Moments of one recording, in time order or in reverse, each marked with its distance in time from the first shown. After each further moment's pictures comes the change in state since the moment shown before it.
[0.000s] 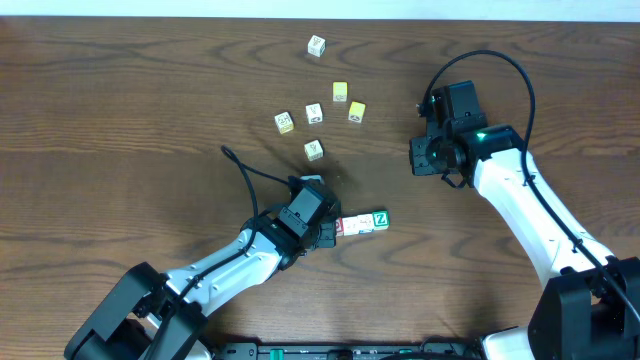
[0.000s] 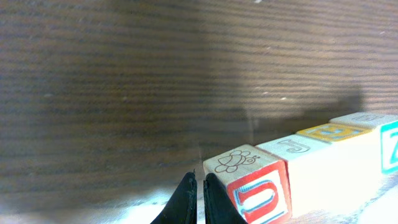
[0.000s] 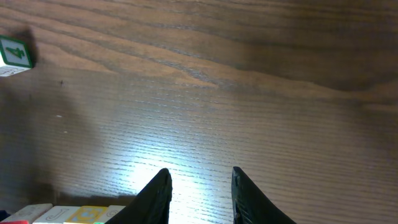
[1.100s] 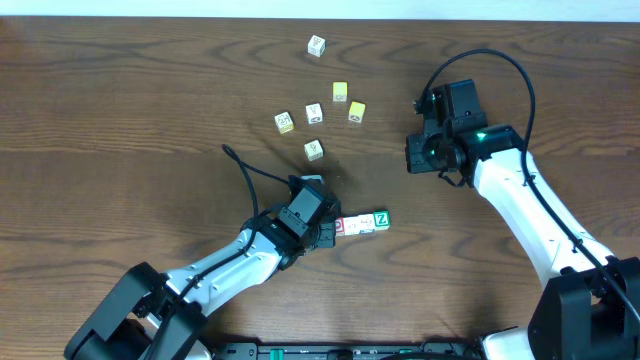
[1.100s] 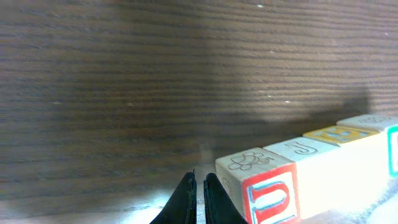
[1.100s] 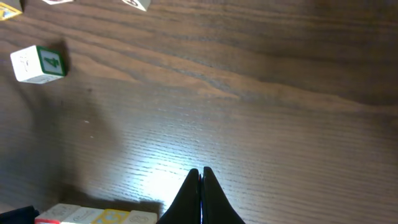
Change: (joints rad) left arm 0.005 0.000 0.000 -0.008 -0.021 0.023; right arm 0.000 0.000 0.000 0.042 -0.074 0.008
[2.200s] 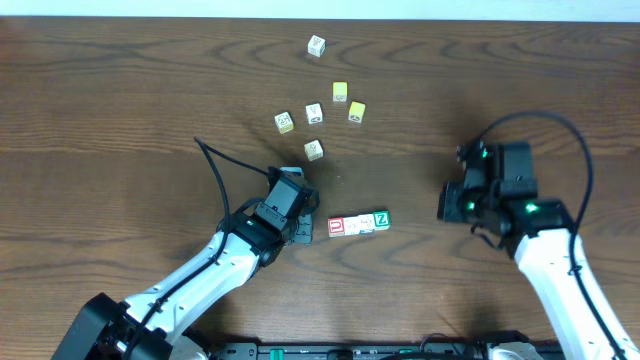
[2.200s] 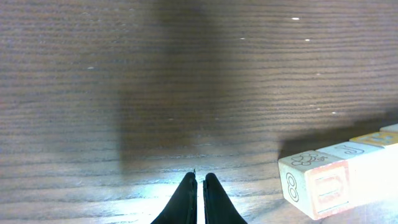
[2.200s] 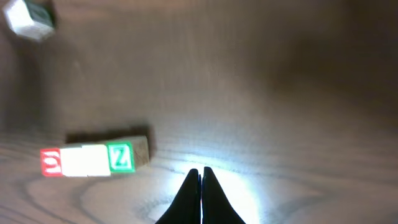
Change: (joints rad) left arm 0.095 -0.138 0.000 -0.151 -0.077 0.162; right arm -0.143 -0.397 -0.416 0.017 -0.131 0.081
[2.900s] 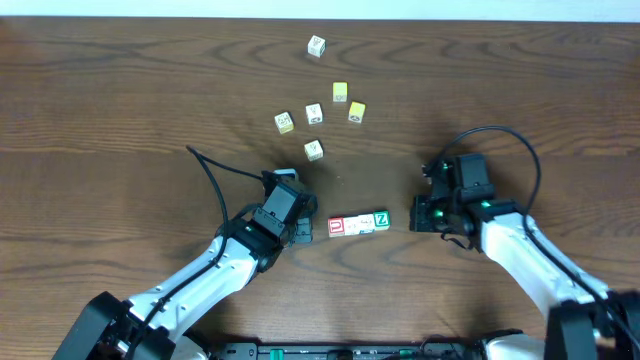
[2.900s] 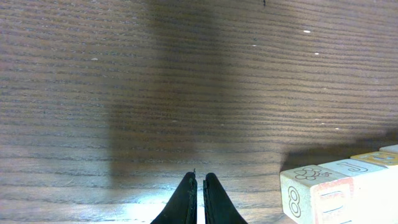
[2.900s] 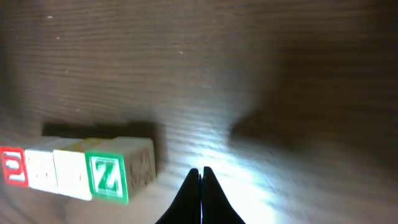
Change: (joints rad) left arm 0.000 0.000 -0.053 0.088 -0.011 -0.089; right arm 0.109 0.248 -0.100 0.278 -0.076 0.041
